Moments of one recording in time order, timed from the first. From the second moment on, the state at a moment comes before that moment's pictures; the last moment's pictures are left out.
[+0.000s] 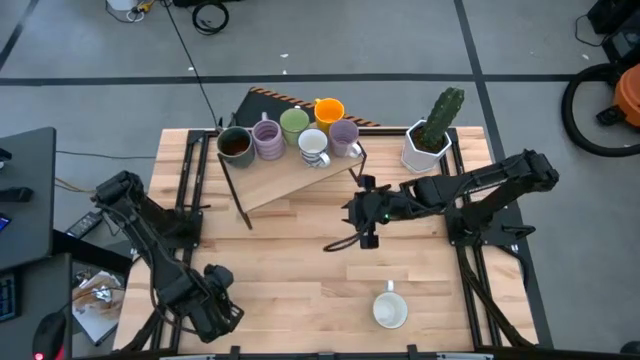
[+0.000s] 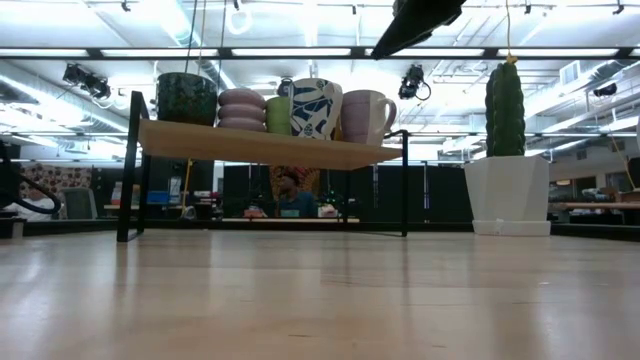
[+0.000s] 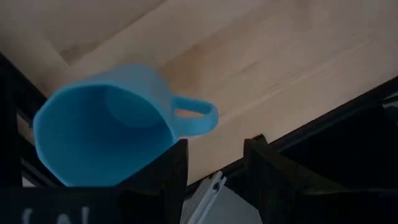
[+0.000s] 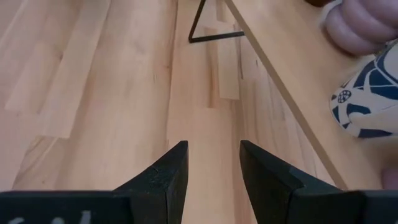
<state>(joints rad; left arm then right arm) -0.92 1.54 1.25 -1.08 0.01 -1.96 0.20 1.42 1.20 -0.54 0.31 -0.05</state>
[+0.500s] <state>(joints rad) -0.92 1.62 1.25 -1.15 0.03 -2.05 0.19 1.42 1.19 -0.44 0.25 -0.20</state>
